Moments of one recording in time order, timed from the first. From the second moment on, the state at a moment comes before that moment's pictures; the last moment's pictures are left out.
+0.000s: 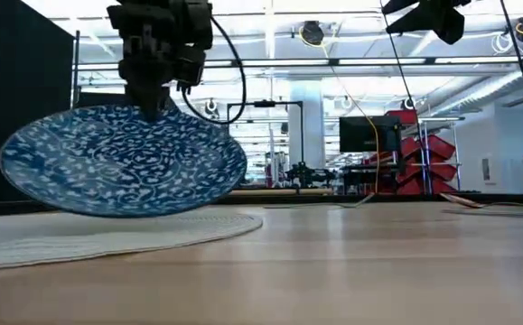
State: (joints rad) left arm 0.26 1.50 1.17 -1.08 0.47 -0.16; right arm 0.17 0.74 0.81 -0.50 0.52 0.52
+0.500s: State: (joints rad) left arm 0.27 1.22 0.79 -0.85 0.51 -0.35; right arm 0.17 0.74 0.81 -0.55 0.53 0.56
